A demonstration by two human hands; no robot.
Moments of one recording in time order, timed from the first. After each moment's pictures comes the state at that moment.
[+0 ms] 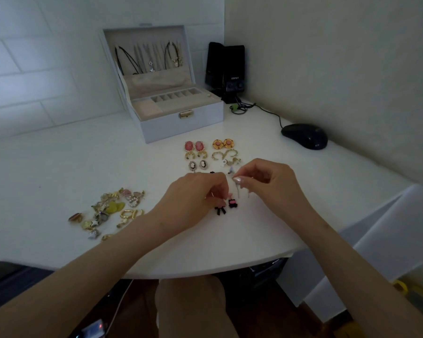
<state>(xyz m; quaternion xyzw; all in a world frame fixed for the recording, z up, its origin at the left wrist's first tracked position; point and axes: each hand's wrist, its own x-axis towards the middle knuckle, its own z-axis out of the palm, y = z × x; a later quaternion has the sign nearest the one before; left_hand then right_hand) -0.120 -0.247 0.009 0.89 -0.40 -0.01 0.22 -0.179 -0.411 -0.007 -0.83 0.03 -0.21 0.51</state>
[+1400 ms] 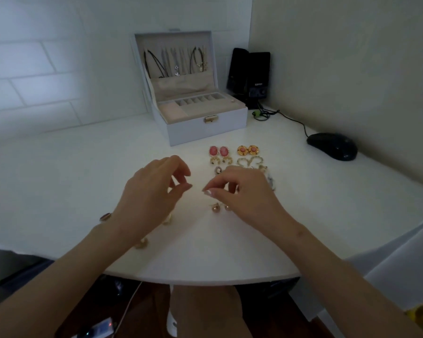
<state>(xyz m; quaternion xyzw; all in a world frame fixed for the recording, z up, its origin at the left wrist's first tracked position) -0.094 -0.163 0.018 0.91 -0.30 0.15 0.24 -0.146 -0.337 0.003 -0.88 -0.06 -0.17 0.43</state>
